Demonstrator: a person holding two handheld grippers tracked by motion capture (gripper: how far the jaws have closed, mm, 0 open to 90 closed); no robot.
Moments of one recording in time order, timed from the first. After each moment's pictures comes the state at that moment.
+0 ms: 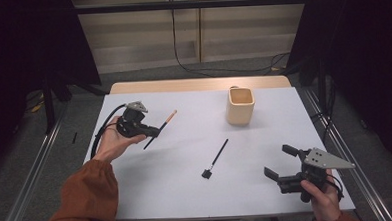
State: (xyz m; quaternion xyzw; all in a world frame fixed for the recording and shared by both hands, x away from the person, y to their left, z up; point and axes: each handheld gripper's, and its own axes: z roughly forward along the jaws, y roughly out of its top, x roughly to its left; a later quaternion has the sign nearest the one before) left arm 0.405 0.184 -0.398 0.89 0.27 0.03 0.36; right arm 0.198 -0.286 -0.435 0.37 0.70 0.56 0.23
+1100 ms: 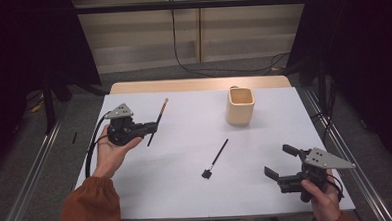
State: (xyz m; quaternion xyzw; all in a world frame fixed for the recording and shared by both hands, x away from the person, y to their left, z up) left arm 0.369 0.201 -0.390 0.81 0.29 0.09 0.50; right arm 0.198 -0.286 -0.434 0.38 0.70 0.56 0.23
